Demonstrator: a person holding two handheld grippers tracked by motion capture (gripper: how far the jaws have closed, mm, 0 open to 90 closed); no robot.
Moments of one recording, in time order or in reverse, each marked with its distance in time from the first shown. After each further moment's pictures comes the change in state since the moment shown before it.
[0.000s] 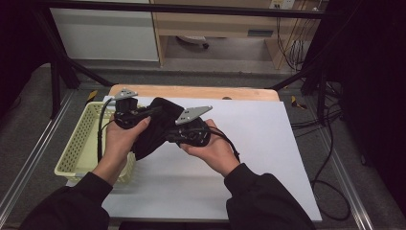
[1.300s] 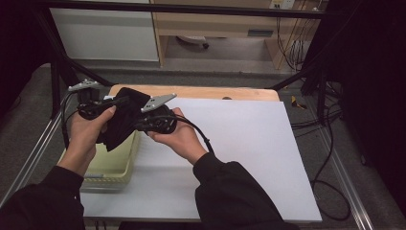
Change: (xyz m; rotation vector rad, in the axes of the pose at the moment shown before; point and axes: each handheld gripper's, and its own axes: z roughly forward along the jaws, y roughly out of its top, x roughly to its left) left arm 0.075 0.007 -0.046 -0.054 0.059 -0.084; right arm 0.006 0.049 0.072 -0.066 0.048 -0.037
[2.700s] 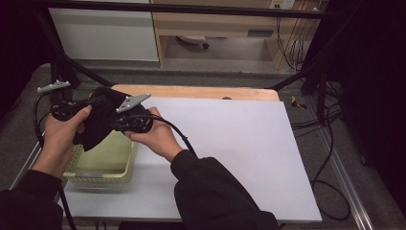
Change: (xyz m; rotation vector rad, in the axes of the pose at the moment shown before) left arm 0.044 -0.001 -0.039 -0.032 0.067 -0.042; right arm 0.012 0.021 0.058 -0.027 0.053 -0.027
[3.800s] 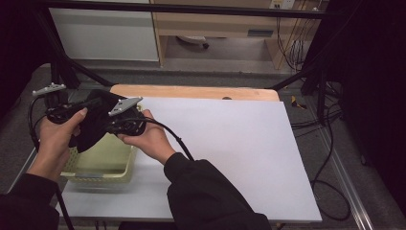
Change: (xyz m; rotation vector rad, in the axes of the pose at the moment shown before) left arm 0.006 -0.005 -0.009 -0.003 0.030 0.015; right arm 0.009 0.001 0.017 0.009 -0.002 -0.014
